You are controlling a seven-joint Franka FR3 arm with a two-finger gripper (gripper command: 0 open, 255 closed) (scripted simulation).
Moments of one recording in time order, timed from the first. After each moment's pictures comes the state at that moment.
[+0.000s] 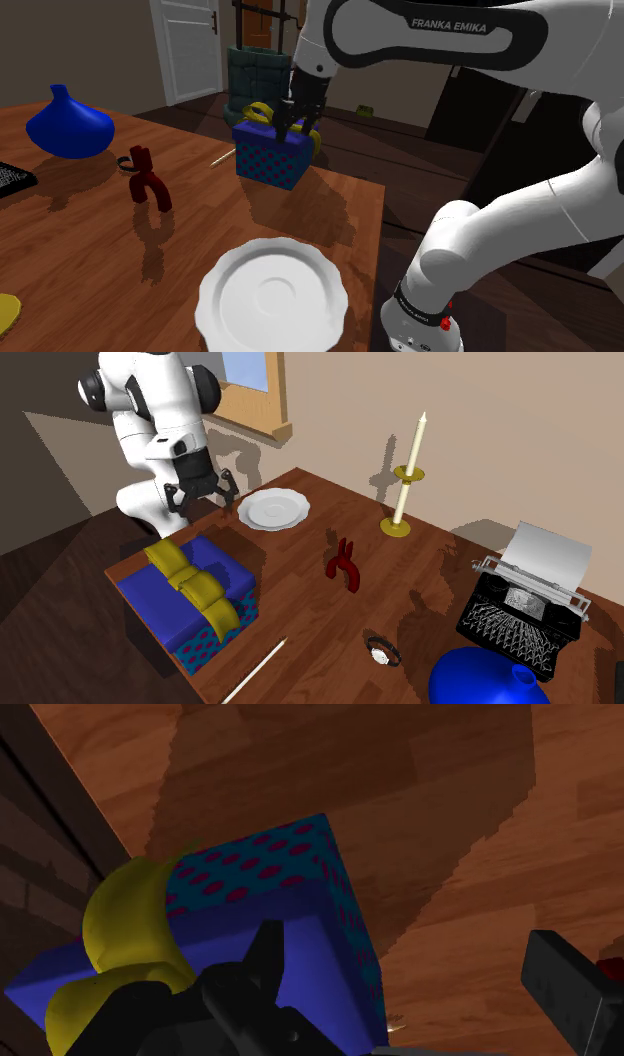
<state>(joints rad) 0.01 -0.64 0.19 -2.25 0.09 1.83 0.16</state>
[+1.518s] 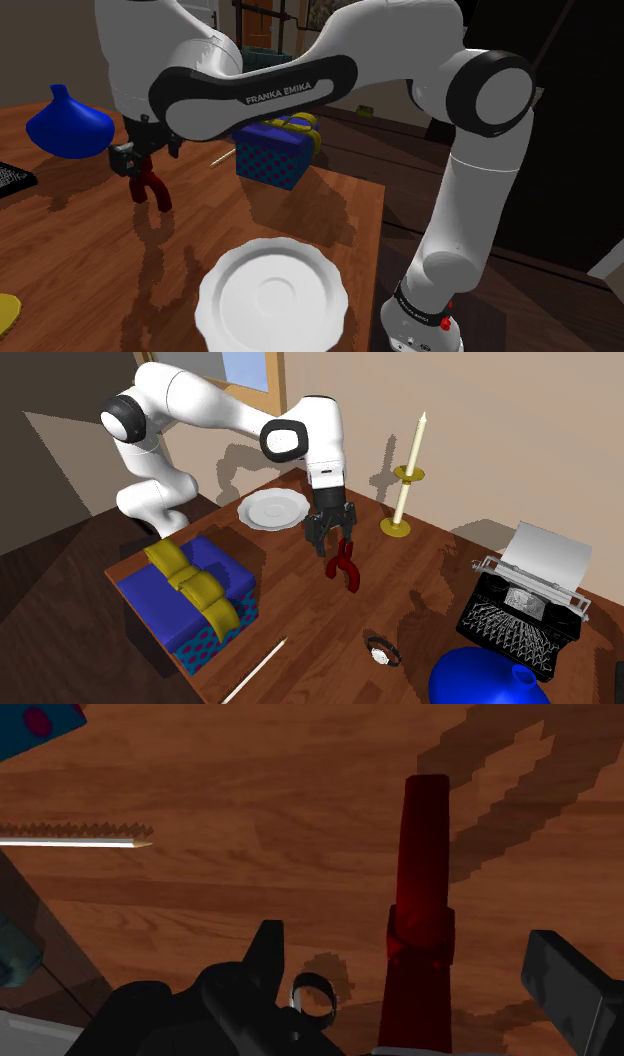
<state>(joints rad) 0.08 0.15 0.59 -1.72 -0.45 2.07 0.59</state>
